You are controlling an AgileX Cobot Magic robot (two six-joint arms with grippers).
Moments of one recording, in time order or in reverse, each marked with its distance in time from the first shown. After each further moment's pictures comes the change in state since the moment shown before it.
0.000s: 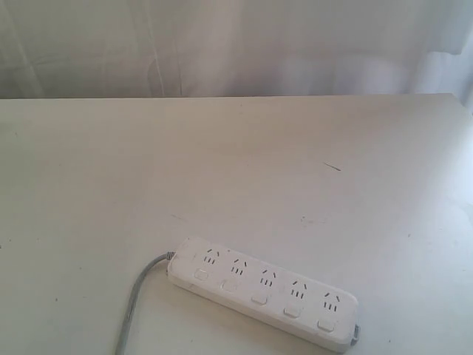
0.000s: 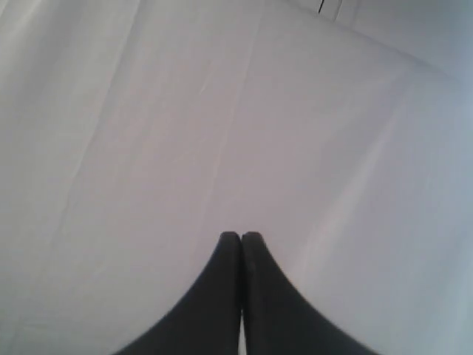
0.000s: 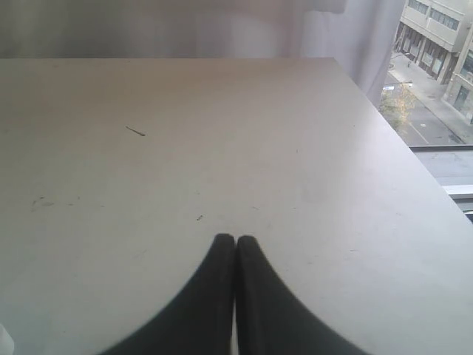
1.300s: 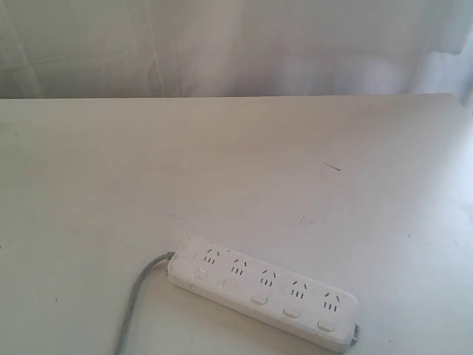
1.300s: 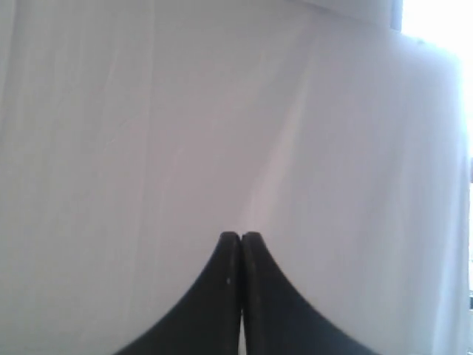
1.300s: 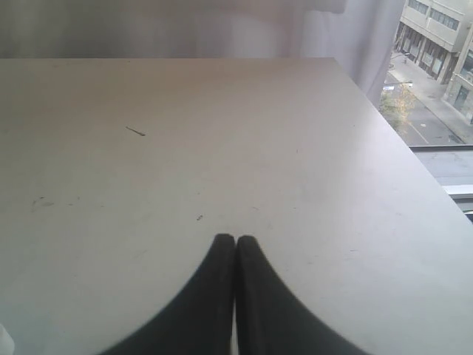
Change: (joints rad) left arm 0.000 0.000 0.000 0.397 -0.028 -0.202; right arm 0.000 0.000 0.000 0.000 0.000 0.000
